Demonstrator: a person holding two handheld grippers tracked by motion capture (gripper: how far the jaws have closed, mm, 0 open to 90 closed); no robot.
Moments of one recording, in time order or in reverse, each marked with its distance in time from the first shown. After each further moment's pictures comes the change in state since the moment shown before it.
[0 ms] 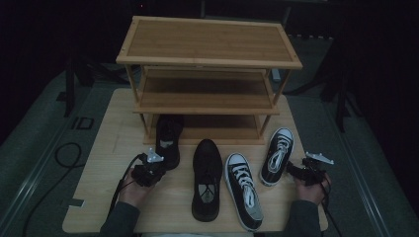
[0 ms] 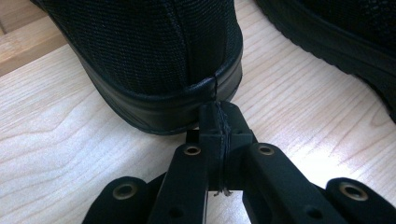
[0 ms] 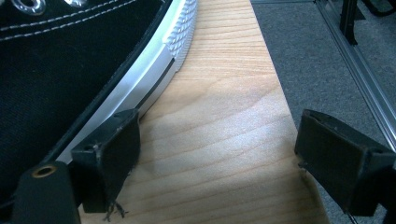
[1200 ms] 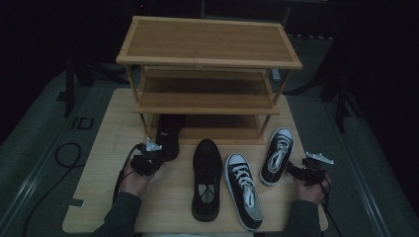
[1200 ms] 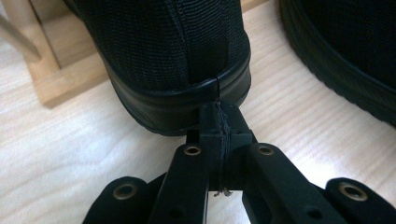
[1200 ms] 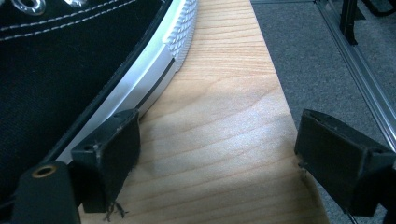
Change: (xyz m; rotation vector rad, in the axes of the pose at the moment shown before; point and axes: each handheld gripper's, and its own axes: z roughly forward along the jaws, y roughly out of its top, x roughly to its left) left arm 0.016 0.026 0.004 -0.036 0.063 -0.032; right arm 0.000 0.000 0.000 0.000 0.000 0.001
